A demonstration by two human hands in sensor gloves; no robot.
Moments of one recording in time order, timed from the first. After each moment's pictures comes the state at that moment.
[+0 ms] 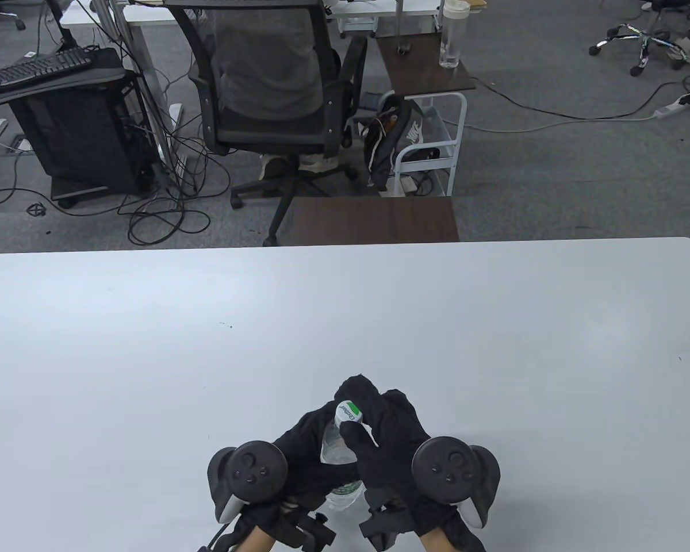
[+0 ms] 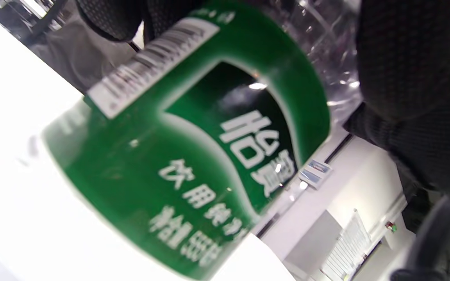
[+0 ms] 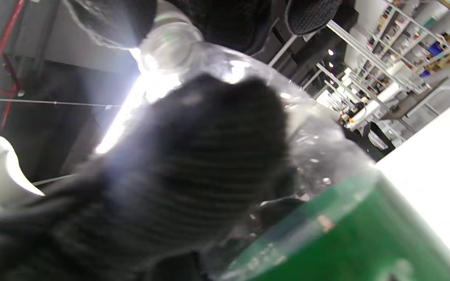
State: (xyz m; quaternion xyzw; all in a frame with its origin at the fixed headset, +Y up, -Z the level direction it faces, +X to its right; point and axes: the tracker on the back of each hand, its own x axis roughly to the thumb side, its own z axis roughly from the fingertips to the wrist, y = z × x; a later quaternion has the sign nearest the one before) left_hand -0.138 -0.685 -0.257 0.06 -0.24 0.41 0.88; right_hand 0.072 -0.639 -0.236 0.15 -0.16 0.88 0.43
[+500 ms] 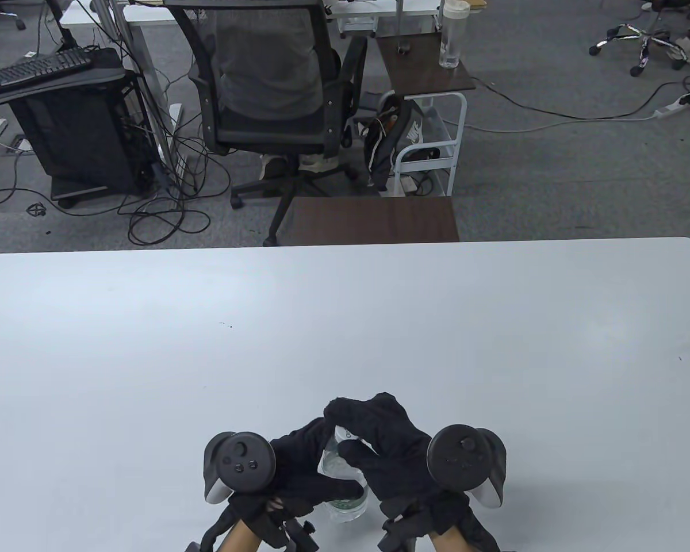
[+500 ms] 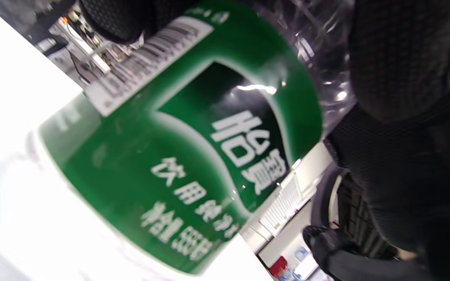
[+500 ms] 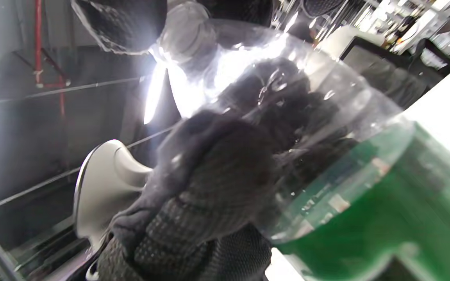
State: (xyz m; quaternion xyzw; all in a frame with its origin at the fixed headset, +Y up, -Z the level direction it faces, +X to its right) left_hand -0.141 -0.685 -0.261 0.02 -0.32 0.43 0.84; right_hand 0.071 -0.636 -0.238 0.22 -0.06 0.84 0.50
